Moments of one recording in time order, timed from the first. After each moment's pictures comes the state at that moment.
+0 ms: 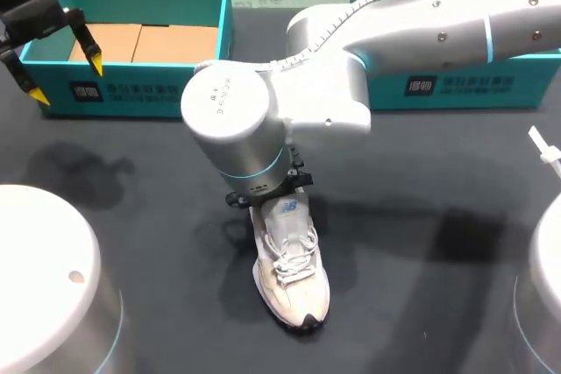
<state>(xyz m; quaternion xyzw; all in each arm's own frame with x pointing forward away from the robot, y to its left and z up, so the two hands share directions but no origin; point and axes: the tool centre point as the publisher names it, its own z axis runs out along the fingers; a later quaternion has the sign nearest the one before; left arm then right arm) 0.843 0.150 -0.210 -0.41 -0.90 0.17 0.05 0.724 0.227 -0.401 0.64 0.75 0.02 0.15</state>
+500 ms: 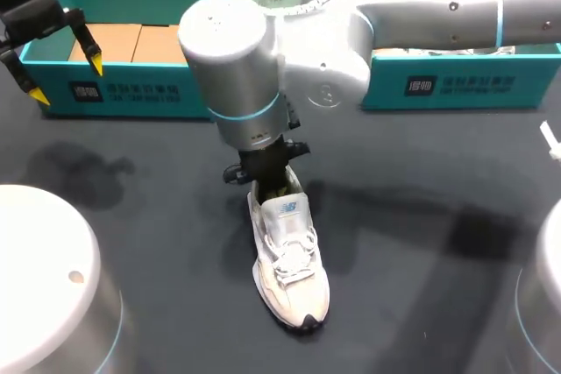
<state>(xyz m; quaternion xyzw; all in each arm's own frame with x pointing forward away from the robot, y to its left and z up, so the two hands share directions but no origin) 0.843 0.150 -0.210 -0.41 -0.90 0.17 0.05 0.731 0.229 -0.361 0.59 0.80 -0.04 0.07</state>
